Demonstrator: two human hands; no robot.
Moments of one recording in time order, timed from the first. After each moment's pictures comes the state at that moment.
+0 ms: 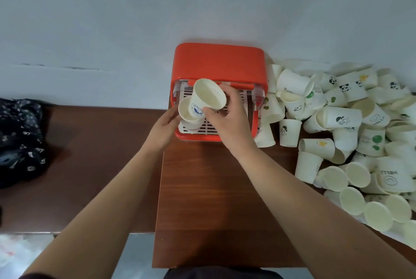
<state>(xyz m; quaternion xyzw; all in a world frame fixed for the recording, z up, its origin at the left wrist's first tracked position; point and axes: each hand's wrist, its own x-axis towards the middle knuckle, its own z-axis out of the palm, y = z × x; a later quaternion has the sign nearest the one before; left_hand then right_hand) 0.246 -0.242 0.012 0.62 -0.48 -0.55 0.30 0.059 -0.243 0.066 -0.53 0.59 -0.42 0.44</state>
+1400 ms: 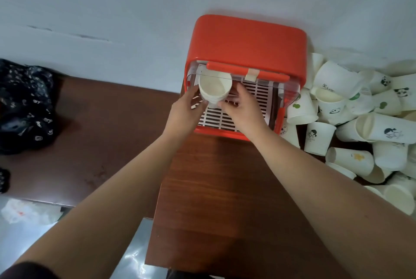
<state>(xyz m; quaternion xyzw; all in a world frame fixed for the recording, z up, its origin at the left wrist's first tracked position) 0.219 -0.267 -0.024 0.68 -0.52 -0.42 0.30 0.050 -0.300 -0.023 -0.60 0.59 -0.26 0.47</state>
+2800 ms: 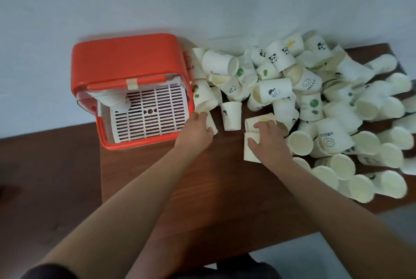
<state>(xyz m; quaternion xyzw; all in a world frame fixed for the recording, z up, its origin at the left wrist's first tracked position) -0.009 -0.240 -0.014 0.59 -0.73 -0.35 0.00 -0.210 -0.160 -0.009 -0.56 0.80 -0.05 0.22</state>
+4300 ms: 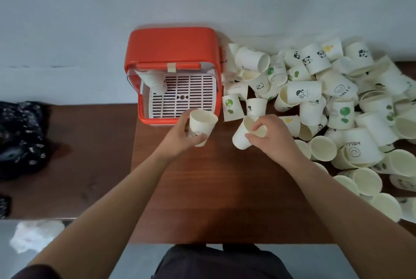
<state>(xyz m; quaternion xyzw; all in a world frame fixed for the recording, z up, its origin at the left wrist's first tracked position) 0.094 -0.179 0.001 0.59 -0.56 -0.54 0.22 -0.183 -0.161 0.031 -0.61 0.69 -0.16 0.35</state>
